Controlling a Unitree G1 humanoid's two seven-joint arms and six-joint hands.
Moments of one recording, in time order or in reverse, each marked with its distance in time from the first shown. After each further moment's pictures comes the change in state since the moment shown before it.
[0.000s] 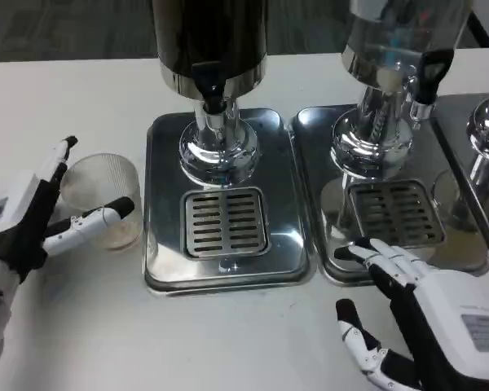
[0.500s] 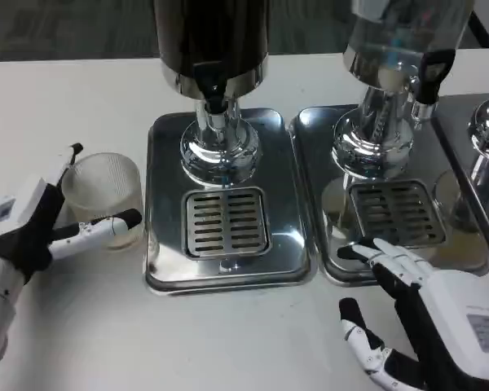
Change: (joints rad) left arm -0.012 -0.004 -0.030 0.002 0.008 0.035 -0.012; right arm 0.015 0.001 -0.003 -0.024 0.022 0.010 0.010
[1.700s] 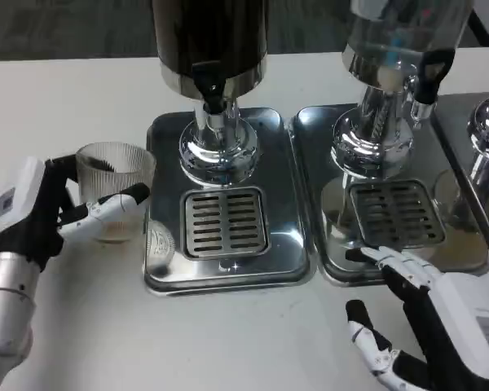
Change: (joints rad) left arm 0.002 -0.066 0.047 0.002 -0.044 -0.080 0.153; right arm 0.015 -0.002 -0.018 -0.014 0.037 0.012 0.024
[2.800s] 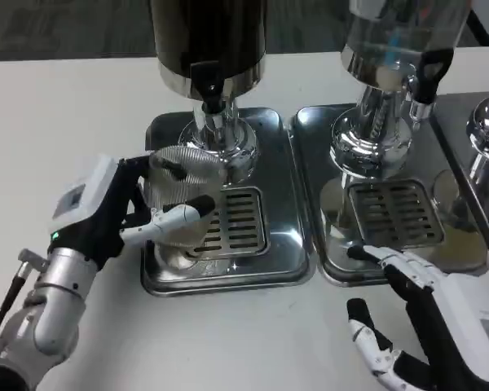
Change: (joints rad) left arm -0.020 -0.086 -0.064 -0.034 0.057 -0.089 -0.033; right arm 0.032 0.033 0.004 -0.029 0.002 0.000 -0.001
